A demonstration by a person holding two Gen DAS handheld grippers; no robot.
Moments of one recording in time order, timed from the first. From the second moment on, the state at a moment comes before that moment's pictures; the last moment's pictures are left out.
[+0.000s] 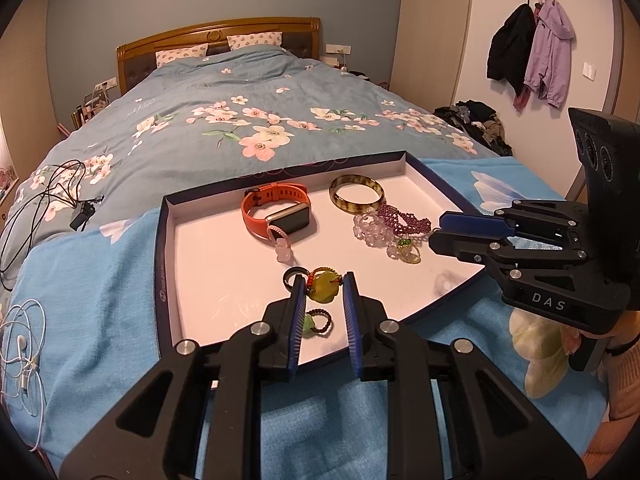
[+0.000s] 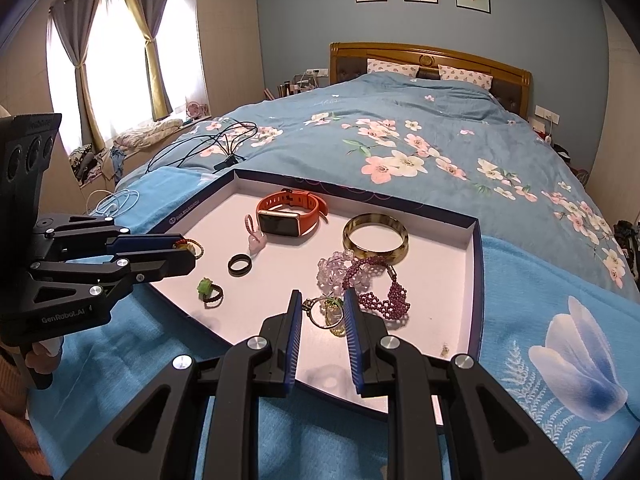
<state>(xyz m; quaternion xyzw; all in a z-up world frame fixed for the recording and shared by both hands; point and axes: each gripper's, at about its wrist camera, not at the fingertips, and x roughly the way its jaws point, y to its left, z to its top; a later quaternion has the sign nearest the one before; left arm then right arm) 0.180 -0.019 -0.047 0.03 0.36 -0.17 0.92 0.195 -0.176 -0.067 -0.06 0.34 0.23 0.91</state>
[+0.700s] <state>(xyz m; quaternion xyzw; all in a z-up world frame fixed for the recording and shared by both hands) 0.187 -0.020 -0.058 0.03 0.37 -0.17 0.91 0.203 -0.175 -0.073 -0.06 0.35 0.23 0.91</state>
